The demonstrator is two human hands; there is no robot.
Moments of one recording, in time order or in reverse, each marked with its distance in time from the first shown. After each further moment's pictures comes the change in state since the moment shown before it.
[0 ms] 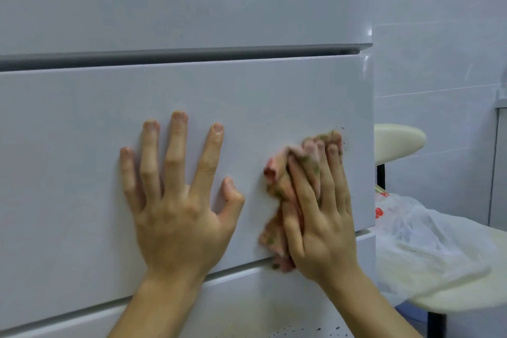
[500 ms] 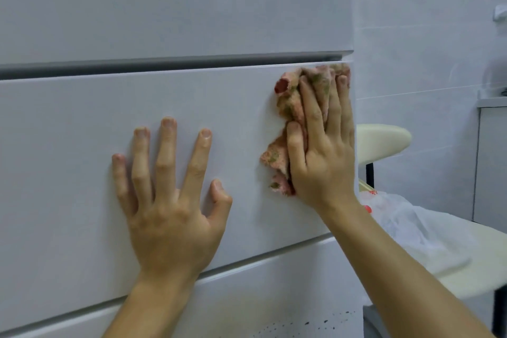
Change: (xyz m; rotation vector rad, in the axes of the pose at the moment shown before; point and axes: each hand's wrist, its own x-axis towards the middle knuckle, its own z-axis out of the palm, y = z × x) left_hand 0.000 0.001 0.000 -0.040 -0.004 -0.009; right_hand 0.088 0.027 -0.006 -0.031 0.119 0.124
